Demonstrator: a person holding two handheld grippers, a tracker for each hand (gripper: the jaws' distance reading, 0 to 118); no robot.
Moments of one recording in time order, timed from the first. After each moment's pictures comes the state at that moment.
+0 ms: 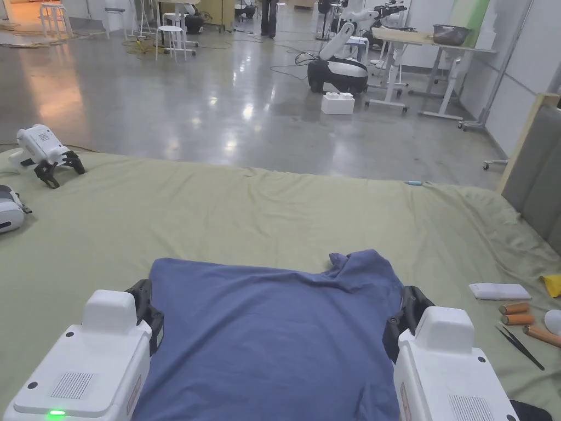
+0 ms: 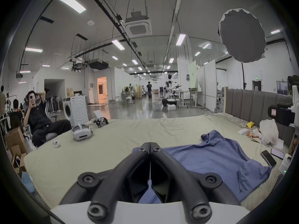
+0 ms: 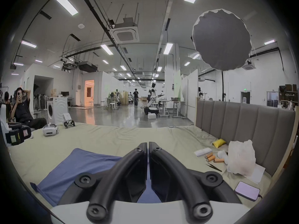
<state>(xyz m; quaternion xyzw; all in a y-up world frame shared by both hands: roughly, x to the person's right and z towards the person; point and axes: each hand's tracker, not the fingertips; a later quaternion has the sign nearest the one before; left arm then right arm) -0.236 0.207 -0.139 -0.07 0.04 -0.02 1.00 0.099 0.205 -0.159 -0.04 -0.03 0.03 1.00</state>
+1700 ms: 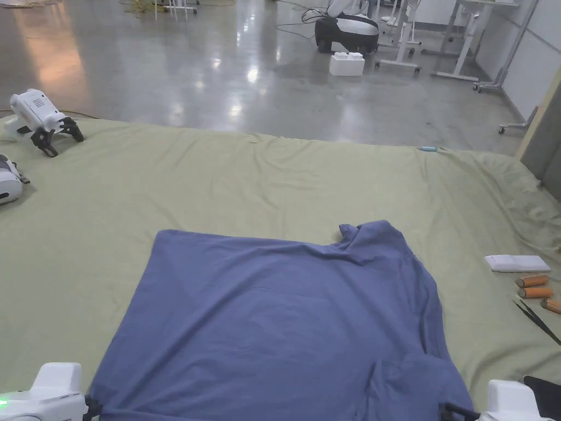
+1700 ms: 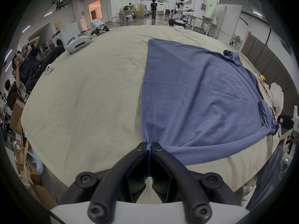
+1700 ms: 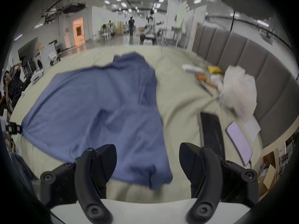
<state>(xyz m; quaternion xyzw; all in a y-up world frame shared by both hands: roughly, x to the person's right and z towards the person) -0.344 0.092 -0.161 -0.49 0.04 0.04 0.87 0.220 0.092 -0.165 -0.44 -0.03 0.03 0.90</state>
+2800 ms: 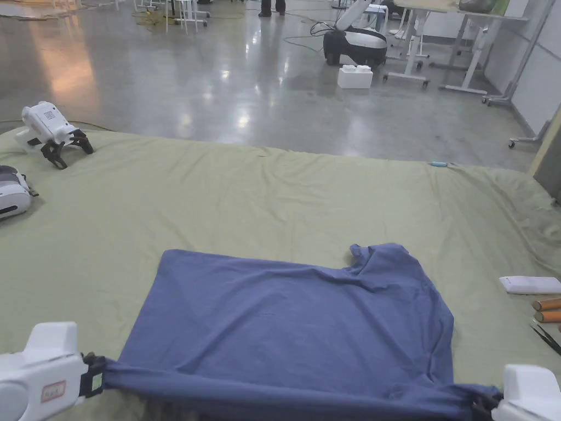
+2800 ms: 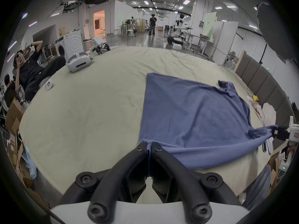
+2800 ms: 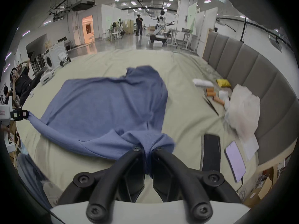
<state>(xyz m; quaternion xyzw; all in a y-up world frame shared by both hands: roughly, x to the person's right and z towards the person) -0.358 0.156 -0.211 -0.41 0.03 0.07 0.91 0.197 0.166 -0.209 -0.41 0.01 0.04 0.91</state>
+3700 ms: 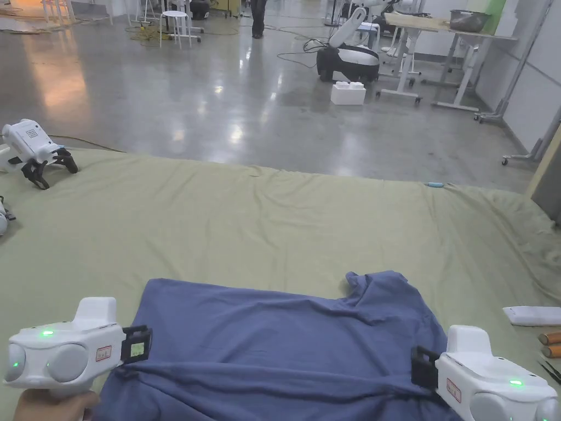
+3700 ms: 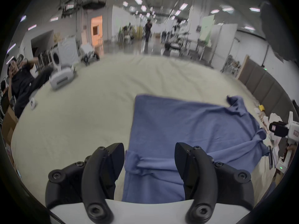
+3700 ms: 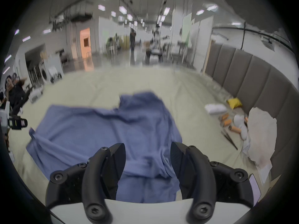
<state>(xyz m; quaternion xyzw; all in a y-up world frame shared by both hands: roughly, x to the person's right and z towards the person) -0.337 0.135 -0.324 -0.35 0.02 0.06 0.94 0.166 0.129 -0.328 -0.30 -0.01 0.03 0.95</state>
